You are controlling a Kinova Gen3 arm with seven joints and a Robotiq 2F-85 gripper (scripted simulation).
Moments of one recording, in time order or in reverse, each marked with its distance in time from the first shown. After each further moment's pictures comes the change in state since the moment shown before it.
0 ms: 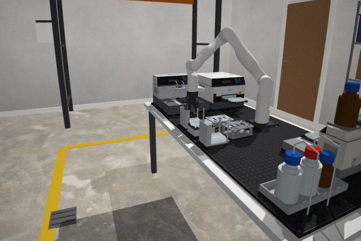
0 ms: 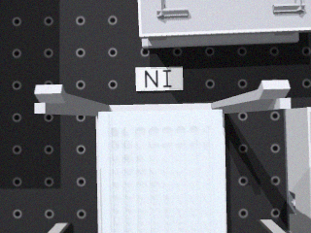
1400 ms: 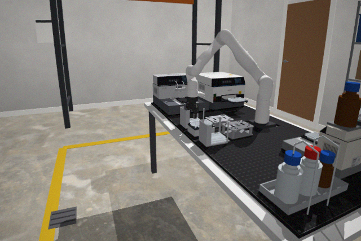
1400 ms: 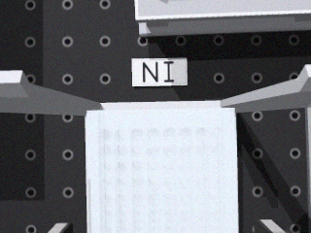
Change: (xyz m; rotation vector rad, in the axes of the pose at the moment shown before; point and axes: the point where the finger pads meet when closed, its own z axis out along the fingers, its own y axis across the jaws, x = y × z) arm 0.000 0.000 0.036 0.000 0.000 0.000
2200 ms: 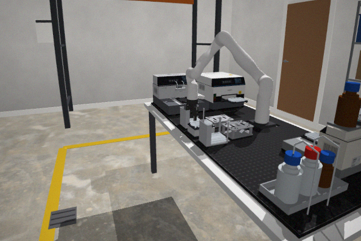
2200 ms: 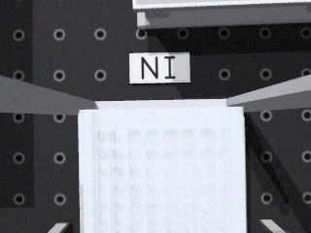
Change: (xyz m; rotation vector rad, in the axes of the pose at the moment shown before) arm 0.000 0.000 0.018 0.000 0.000 0.000
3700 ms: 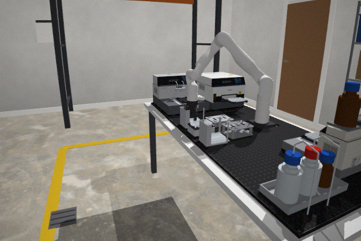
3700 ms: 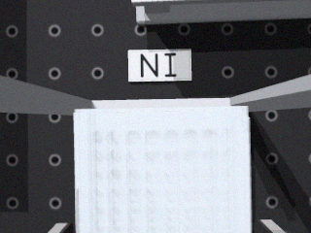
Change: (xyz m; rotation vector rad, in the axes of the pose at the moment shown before) arm 0.000 0.000 0.009 0.000 0.000 0.000
